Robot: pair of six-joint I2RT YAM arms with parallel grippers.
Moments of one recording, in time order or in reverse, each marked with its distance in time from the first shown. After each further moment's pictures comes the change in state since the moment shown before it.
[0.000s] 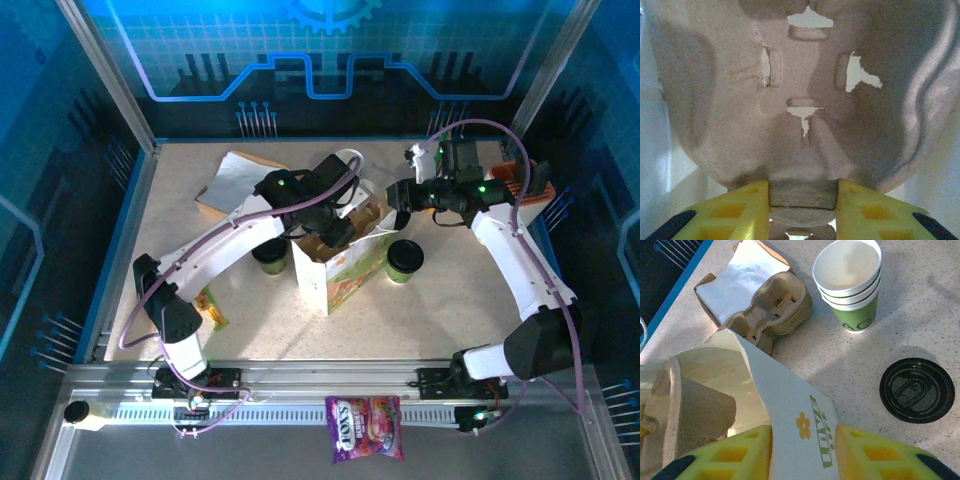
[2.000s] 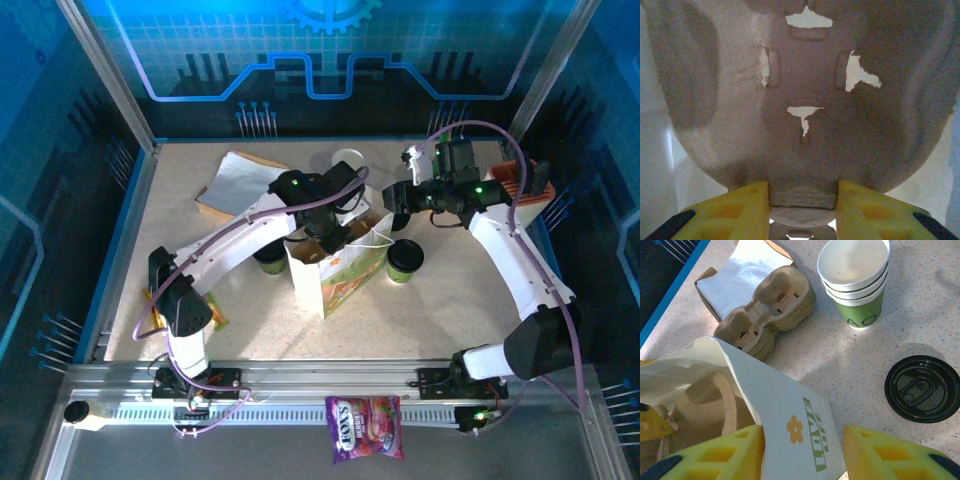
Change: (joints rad) left arm -0.001 0.068 0.010 -0.081 -0.007 0.027; right arm 0.016 0.000 -0.011 0.008 0.006 0.000
